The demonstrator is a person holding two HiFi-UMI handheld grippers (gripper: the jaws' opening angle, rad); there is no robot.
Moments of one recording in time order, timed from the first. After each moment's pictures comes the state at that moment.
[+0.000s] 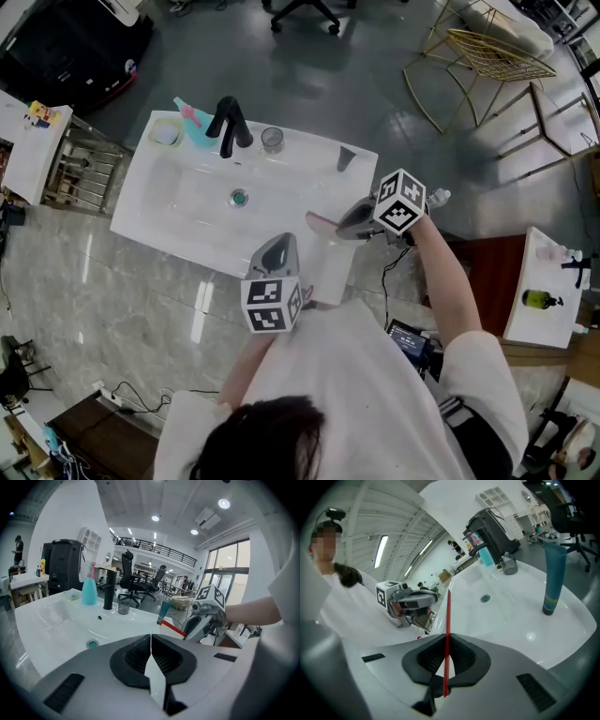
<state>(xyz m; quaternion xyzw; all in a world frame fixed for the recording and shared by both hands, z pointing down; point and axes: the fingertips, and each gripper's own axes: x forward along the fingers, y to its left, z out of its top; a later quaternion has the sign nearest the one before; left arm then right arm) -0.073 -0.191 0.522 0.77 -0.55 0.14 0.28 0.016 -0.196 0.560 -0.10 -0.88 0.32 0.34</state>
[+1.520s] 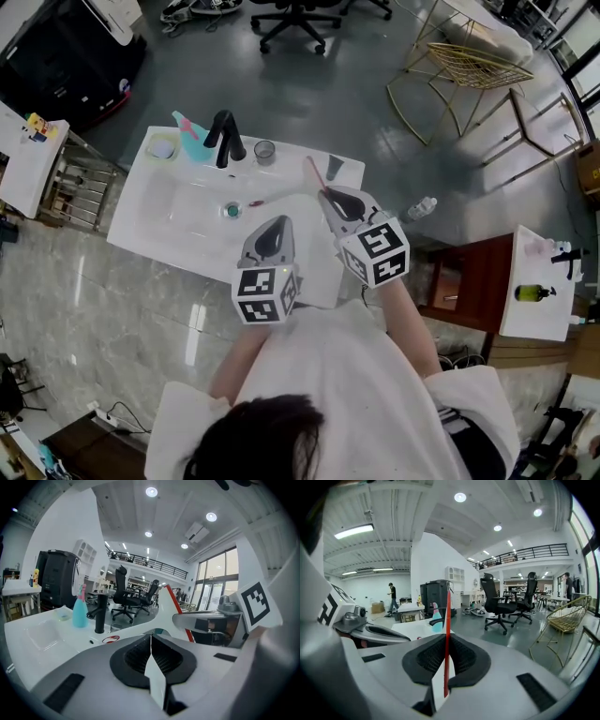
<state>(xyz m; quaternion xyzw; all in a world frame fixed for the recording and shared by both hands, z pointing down) -0.069 -0.219 0.460 0.81 -0.54 0.07 0.22 -0.004 -0.261 0.430 0.40 -0.90 0.08 0.15</state>
